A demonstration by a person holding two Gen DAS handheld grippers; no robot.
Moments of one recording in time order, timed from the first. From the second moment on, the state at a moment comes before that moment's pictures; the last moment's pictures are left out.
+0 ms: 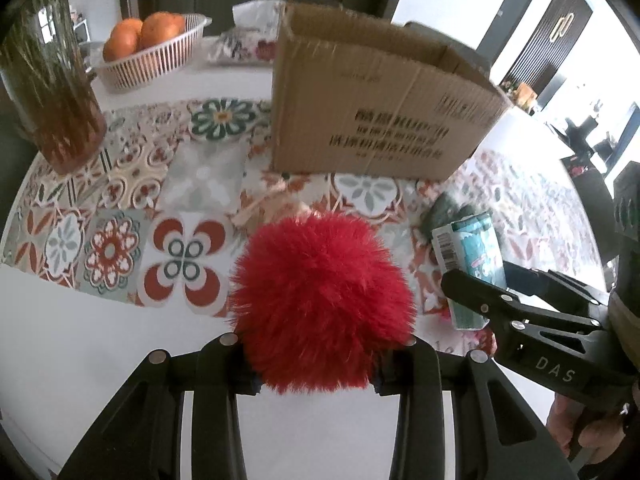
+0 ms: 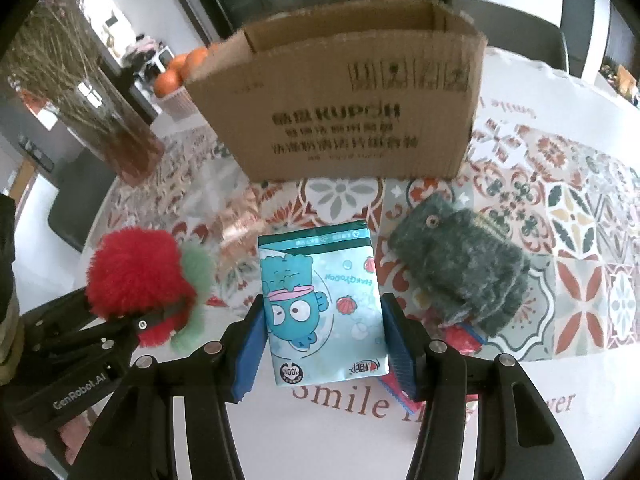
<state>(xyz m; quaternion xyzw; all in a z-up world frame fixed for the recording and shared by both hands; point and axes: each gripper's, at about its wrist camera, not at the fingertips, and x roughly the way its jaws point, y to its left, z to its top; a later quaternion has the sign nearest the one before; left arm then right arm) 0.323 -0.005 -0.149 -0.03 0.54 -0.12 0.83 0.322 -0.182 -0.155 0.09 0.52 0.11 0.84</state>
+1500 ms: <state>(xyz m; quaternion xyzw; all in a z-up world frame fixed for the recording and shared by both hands) 0.394 -0.024 0.002 -0.03 0.37 -0.16 0.92 0.384 -0.201 -0.007 0.11 0.36 0.09 0.92</state>
